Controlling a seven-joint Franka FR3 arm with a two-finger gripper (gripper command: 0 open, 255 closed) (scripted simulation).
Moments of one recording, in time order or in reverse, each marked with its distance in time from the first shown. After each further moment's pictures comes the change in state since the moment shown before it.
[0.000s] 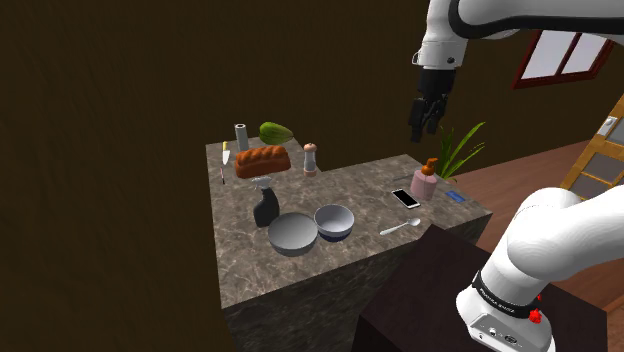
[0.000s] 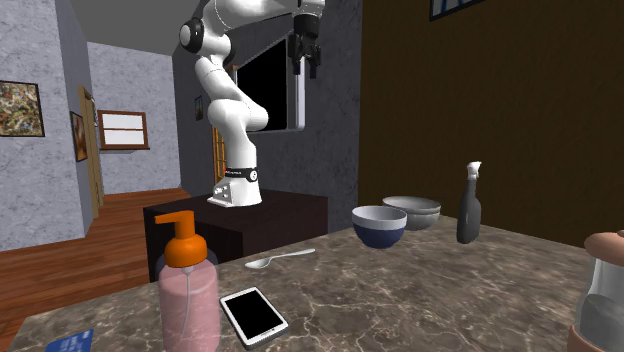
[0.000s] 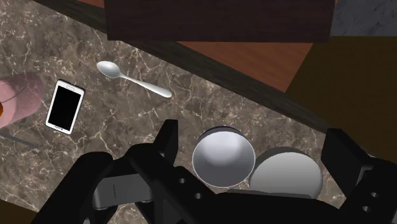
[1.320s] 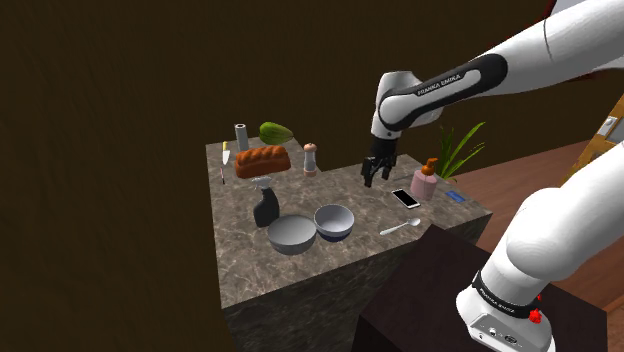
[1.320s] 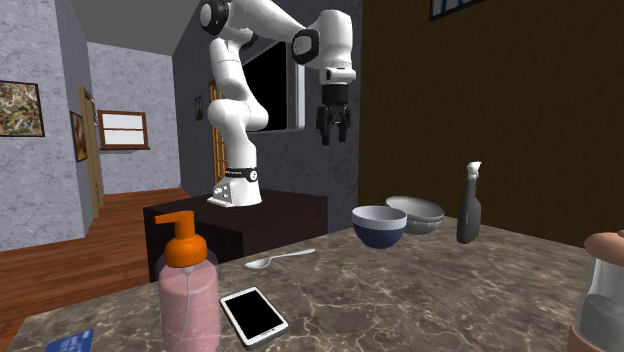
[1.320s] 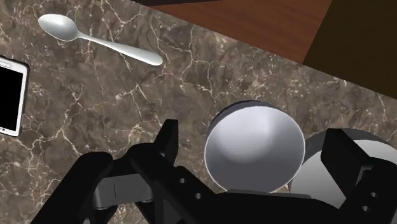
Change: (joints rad) arm -0.009 0.418 -0.039 -0.219 0.047 0.655 -0.021
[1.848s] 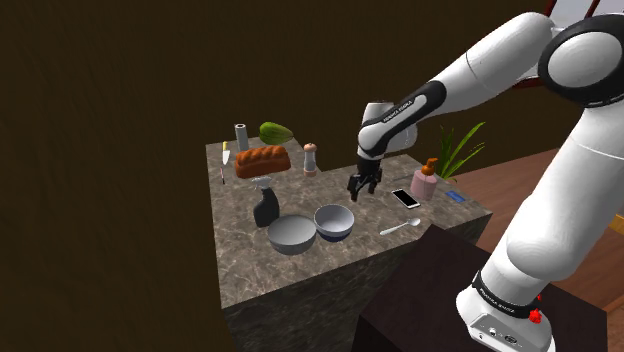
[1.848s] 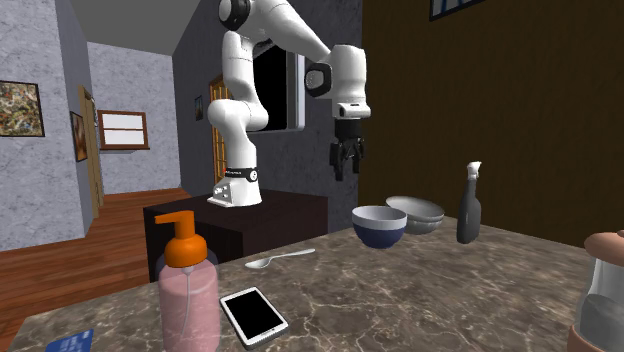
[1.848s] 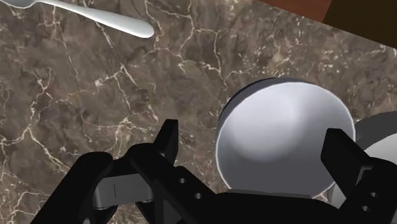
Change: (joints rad) arm 0.008 0.306 -0.018 0.050 0.079 0.262 -0.053
